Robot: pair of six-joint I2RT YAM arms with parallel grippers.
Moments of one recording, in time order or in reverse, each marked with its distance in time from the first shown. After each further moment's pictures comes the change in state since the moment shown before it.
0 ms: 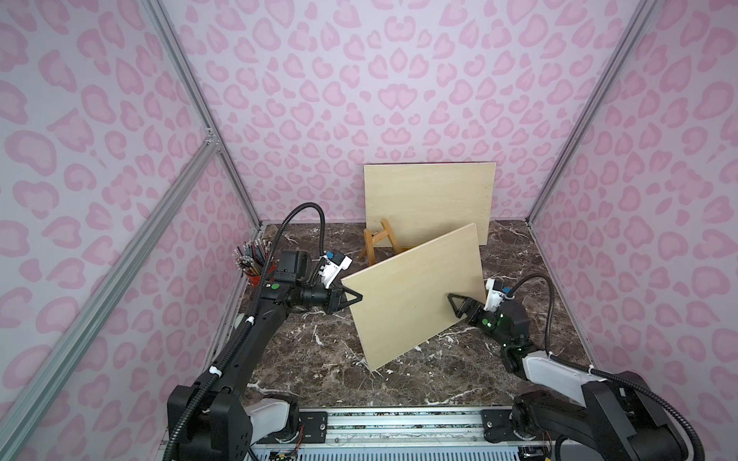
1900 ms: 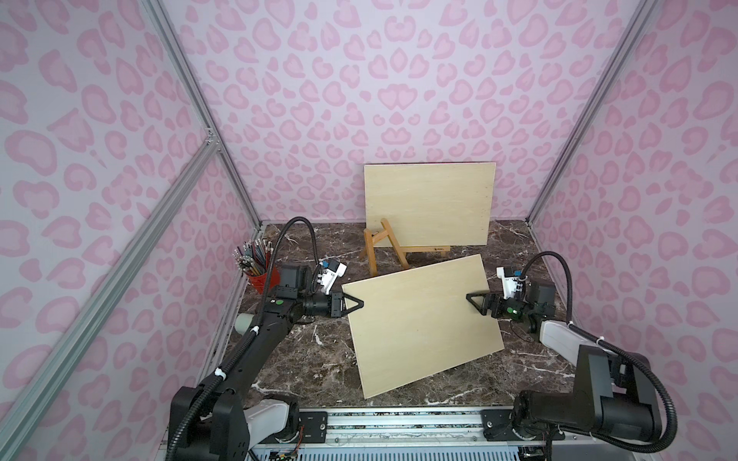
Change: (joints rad) left arm -0.019 -0.042 -0.216 0.290 -0.014 -0.435; right arm -0.356 0.142 0.239 -0.503 -0.505 -0.600
